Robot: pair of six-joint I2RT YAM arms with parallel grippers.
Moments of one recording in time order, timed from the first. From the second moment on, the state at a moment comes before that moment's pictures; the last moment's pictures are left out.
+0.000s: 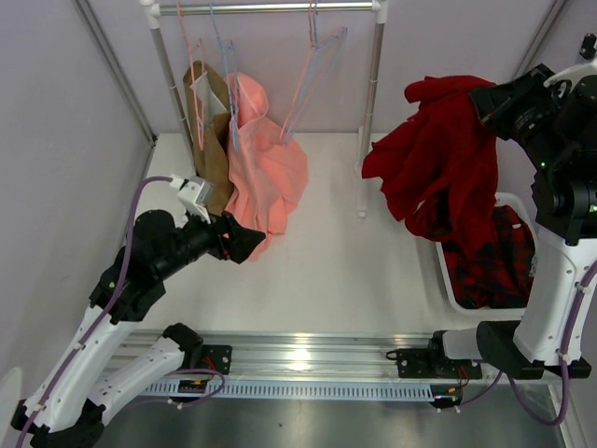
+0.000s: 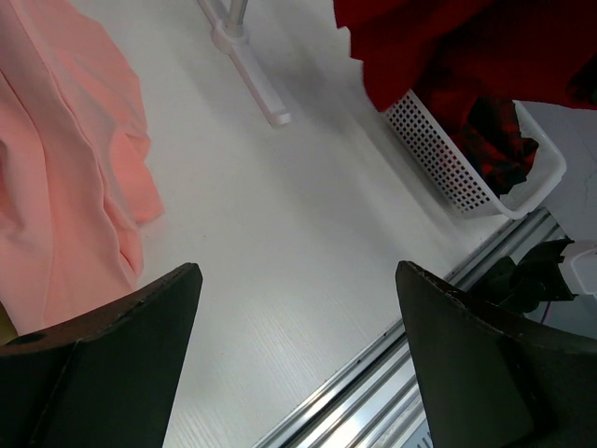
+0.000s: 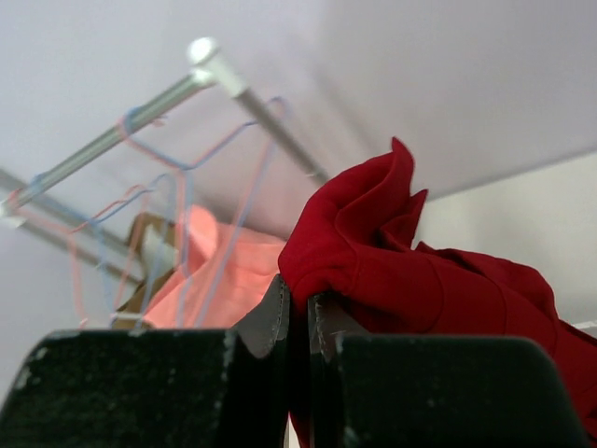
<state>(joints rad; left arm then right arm) -0.55 0.69 1.01 -0.58 0.18 -0.36 0.01 1.35 2.28 -0.97 -0.09 0.53</state>
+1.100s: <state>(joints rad) -0.67 0.71 0.59 -0.25 0.18 -0.59 0.93 1.55 1.61 -0.68 0.22 0.58</state>
